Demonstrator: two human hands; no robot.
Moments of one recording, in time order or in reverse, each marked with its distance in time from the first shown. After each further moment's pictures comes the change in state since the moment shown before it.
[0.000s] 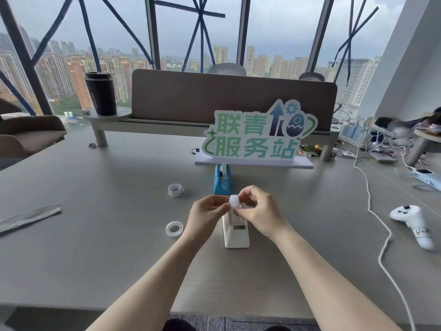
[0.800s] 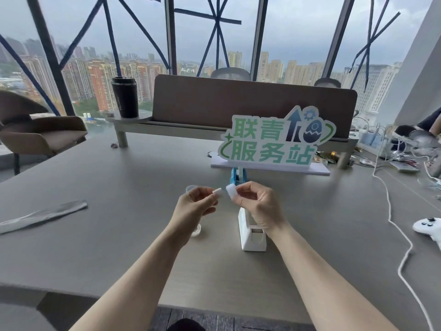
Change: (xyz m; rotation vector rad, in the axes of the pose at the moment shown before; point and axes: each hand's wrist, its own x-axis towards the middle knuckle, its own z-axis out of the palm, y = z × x) left_hand -0.007 0.021 -0.063 -0.190 0.065 -0.053; right_hand 0.008 -0.047 0.032 0.337 0.006 0.001
